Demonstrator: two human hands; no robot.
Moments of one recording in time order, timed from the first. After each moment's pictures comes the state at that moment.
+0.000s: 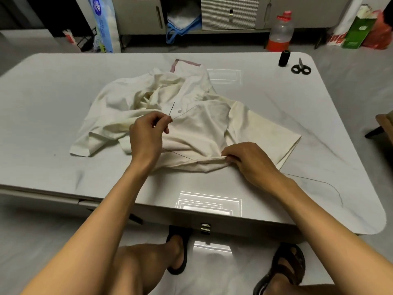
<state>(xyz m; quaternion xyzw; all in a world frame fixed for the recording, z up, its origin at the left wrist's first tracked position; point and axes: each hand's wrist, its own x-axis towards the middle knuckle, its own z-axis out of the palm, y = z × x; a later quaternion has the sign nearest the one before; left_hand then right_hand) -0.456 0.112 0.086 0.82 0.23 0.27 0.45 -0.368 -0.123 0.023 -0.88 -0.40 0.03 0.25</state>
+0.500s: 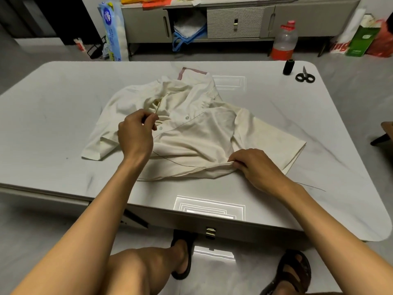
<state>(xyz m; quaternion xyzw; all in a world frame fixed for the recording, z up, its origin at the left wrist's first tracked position) -0.460 0.144 0.105 0.84 0.30 0.30 0.34 -0.372 -0.124 0.031 -0.88 -0.39 0.06 0.25</state>
